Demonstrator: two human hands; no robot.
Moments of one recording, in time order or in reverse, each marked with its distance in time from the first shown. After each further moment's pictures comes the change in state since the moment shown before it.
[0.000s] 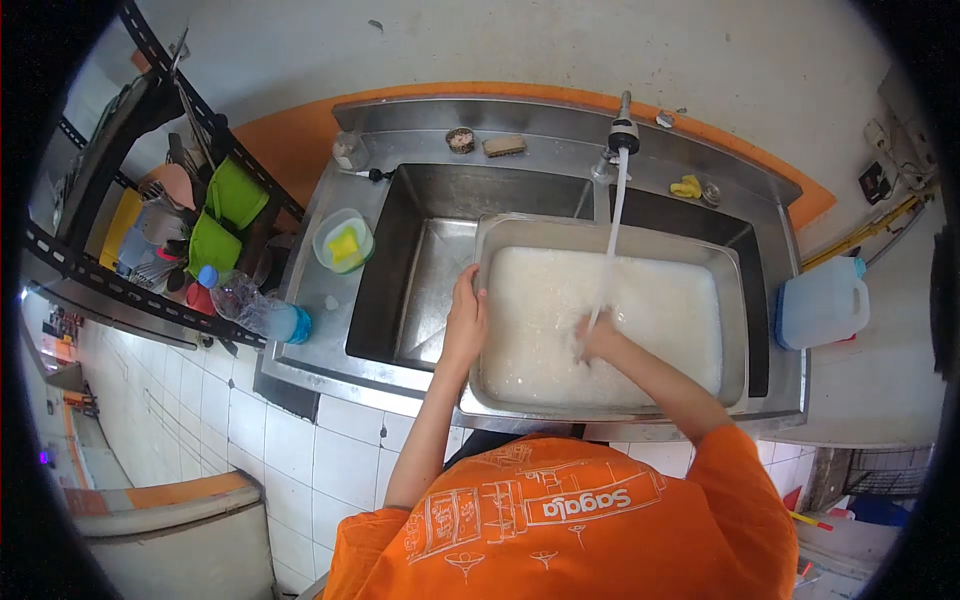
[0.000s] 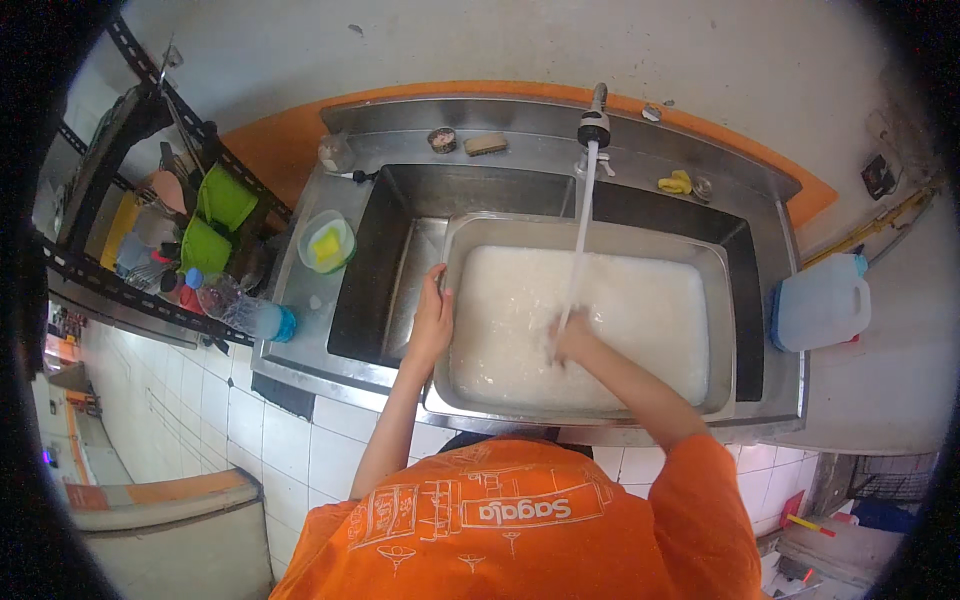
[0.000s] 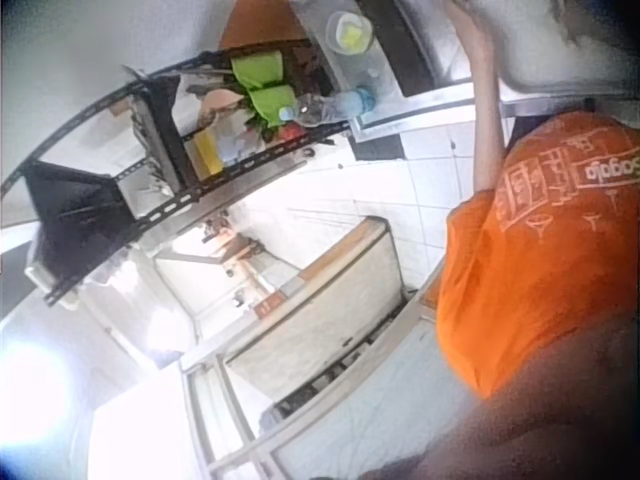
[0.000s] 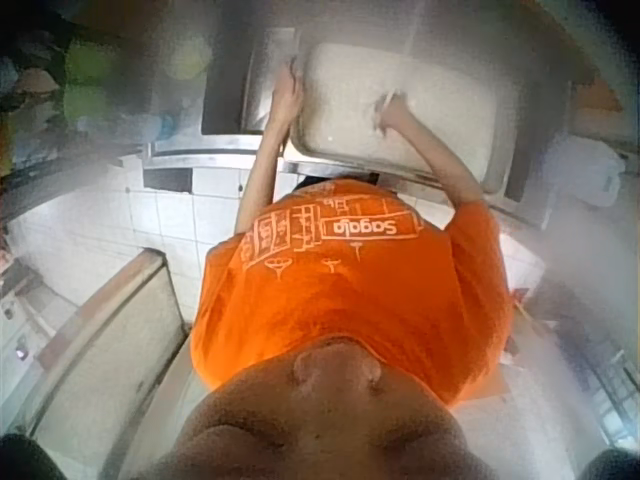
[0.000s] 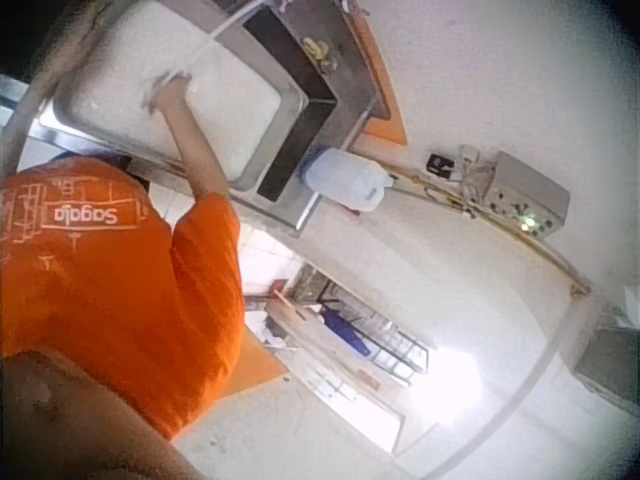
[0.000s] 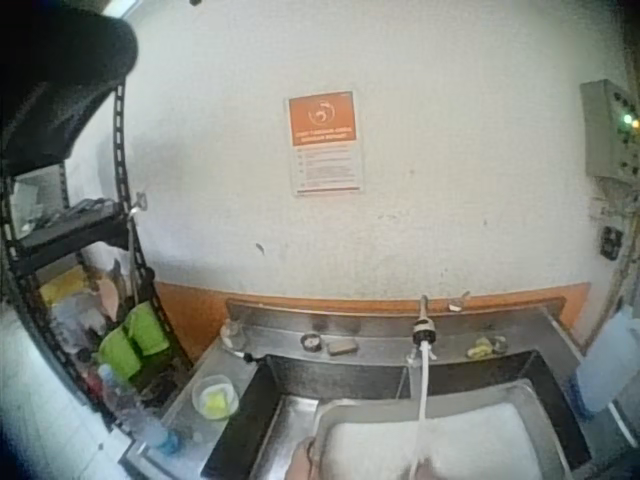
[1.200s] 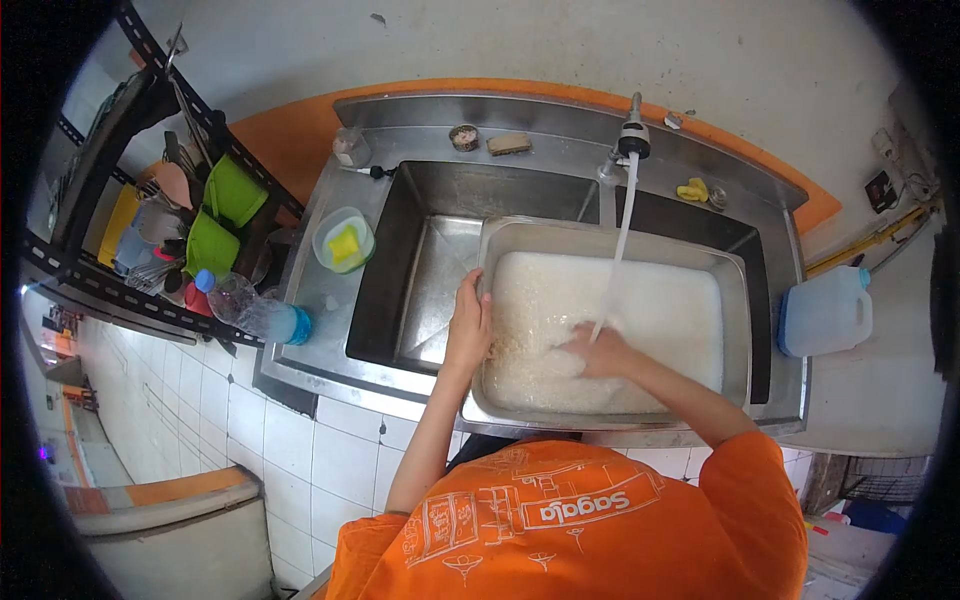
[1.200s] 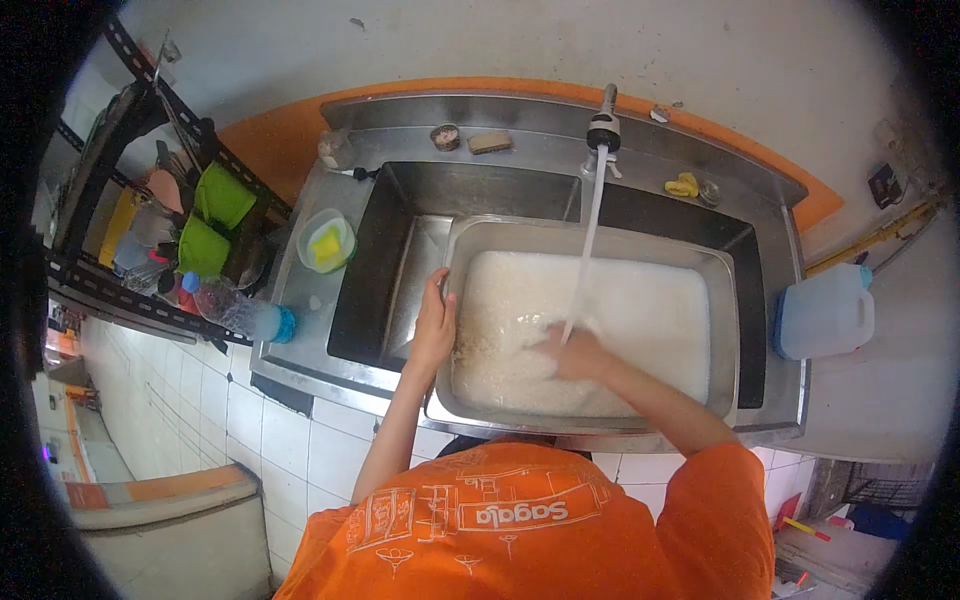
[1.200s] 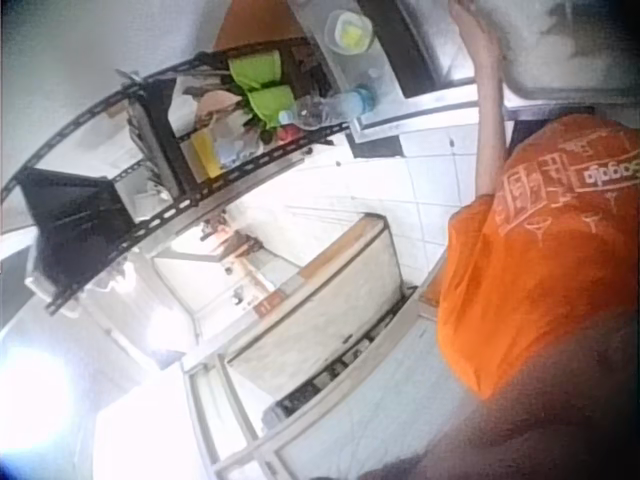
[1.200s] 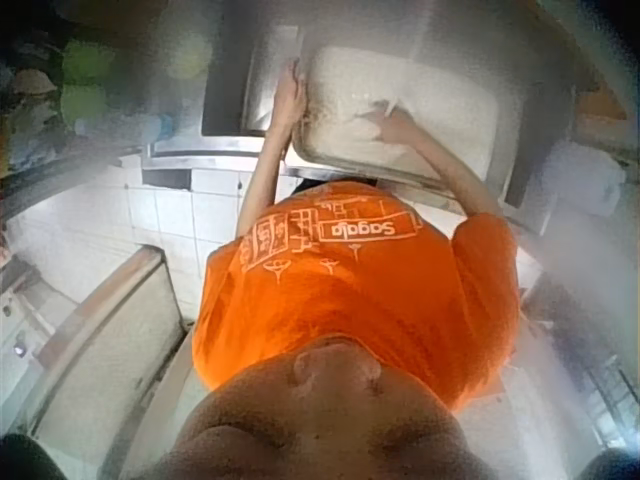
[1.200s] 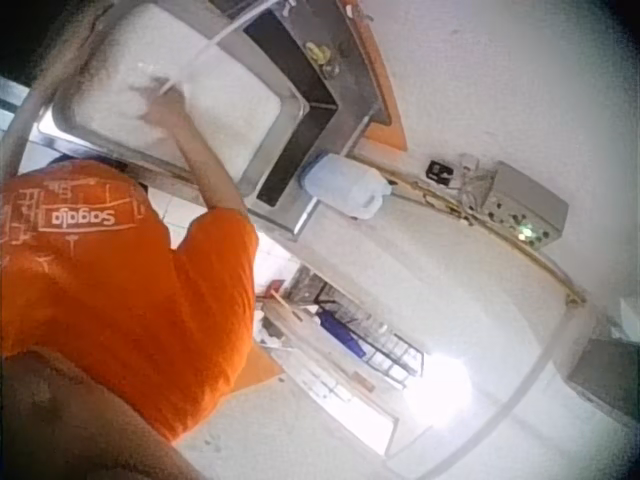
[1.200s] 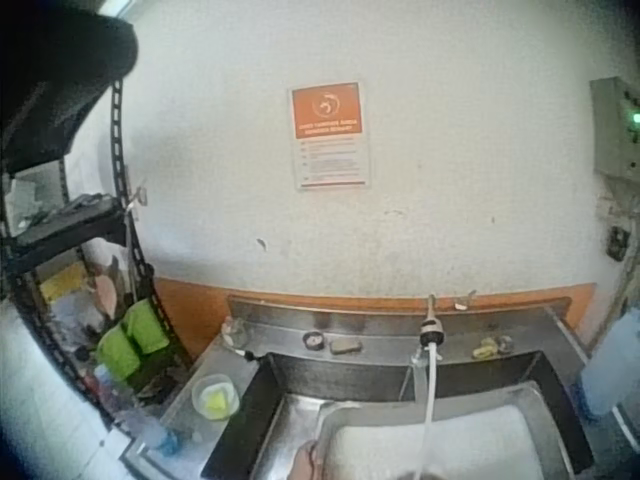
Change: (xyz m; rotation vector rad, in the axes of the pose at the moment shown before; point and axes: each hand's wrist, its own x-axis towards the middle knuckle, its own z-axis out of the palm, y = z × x) left_hand -0.002 -0.001 -0.004 -0.017 0.012 -0.053; right_hand -0.034 -0.001 -0.008 0.283 0.283 -0.324
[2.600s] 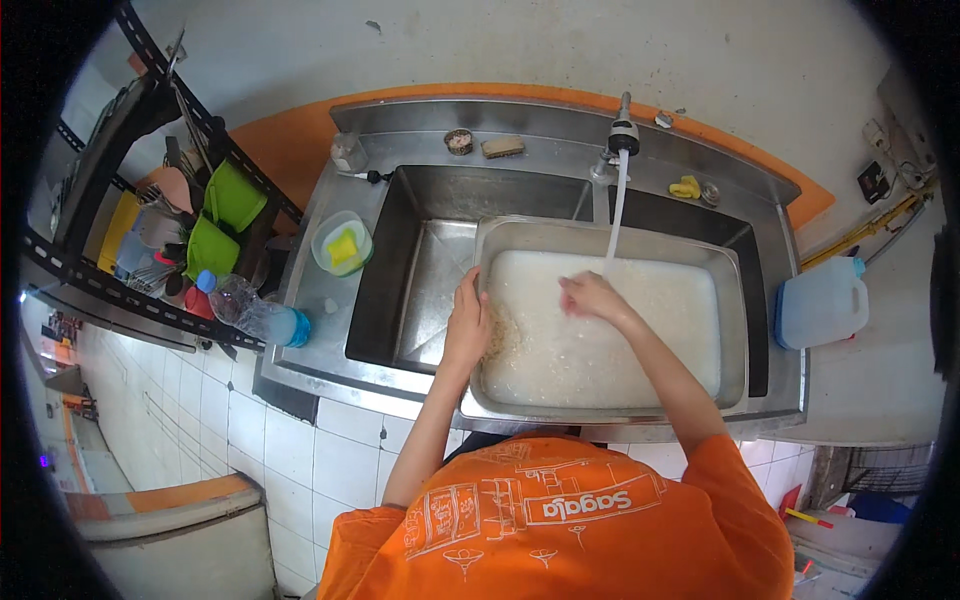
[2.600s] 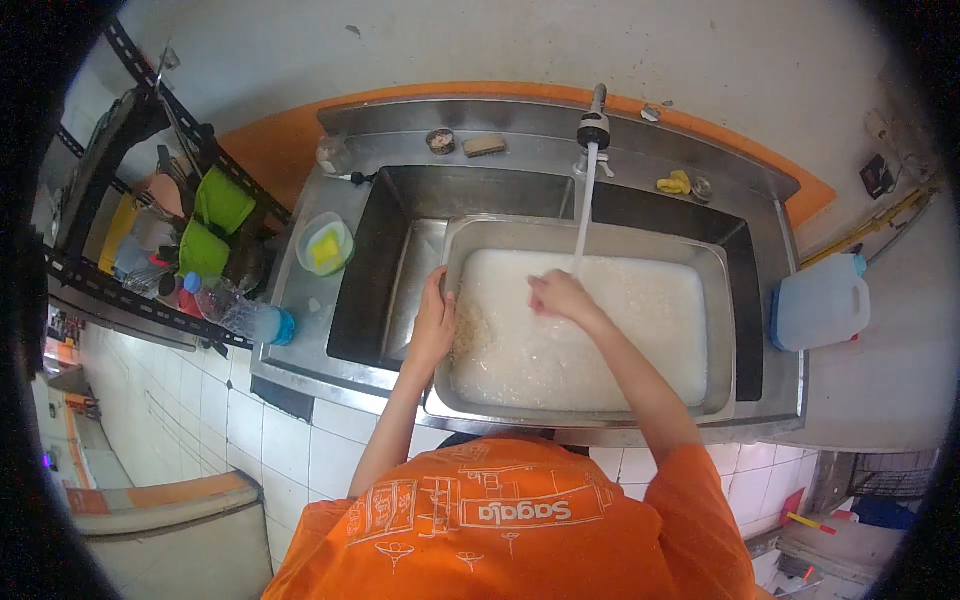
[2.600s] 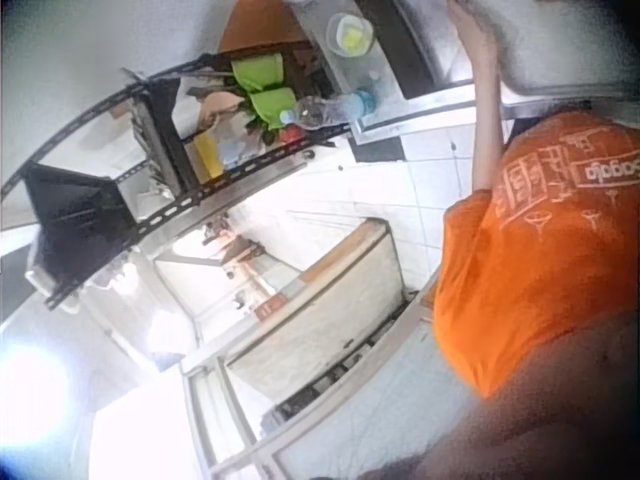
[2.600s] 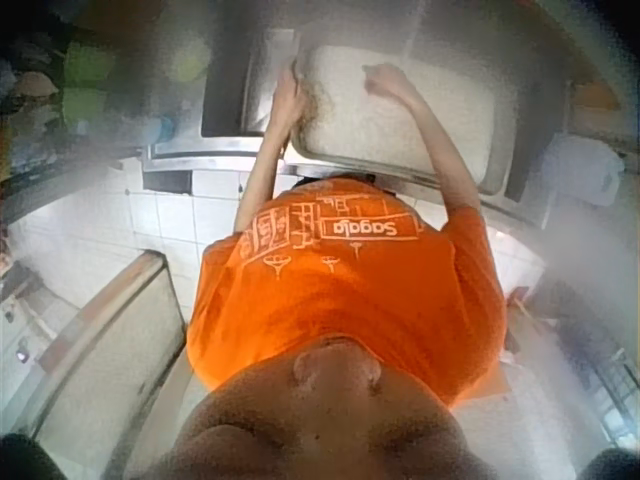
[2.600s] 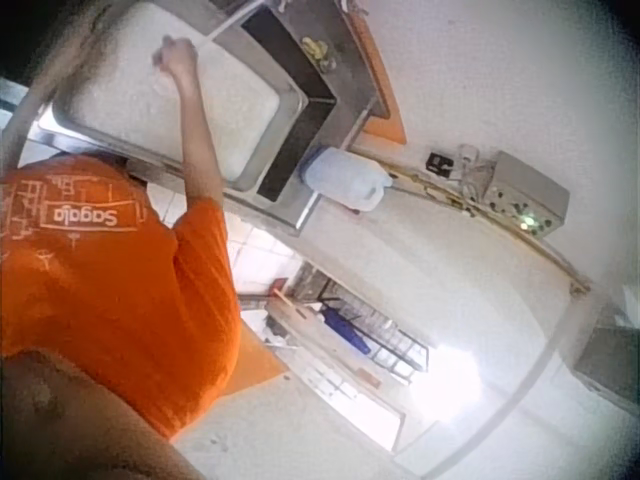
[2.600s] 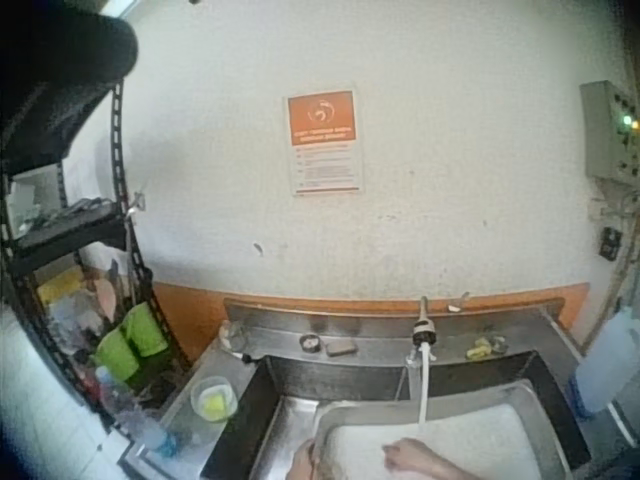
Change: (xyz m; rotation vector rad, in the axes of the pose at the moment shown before) left_hand 0.000 0.003 0.005 0.043 -0.038 0.033; right_hand 0.038 0.025 -0.055 0.939 0.261 0.564
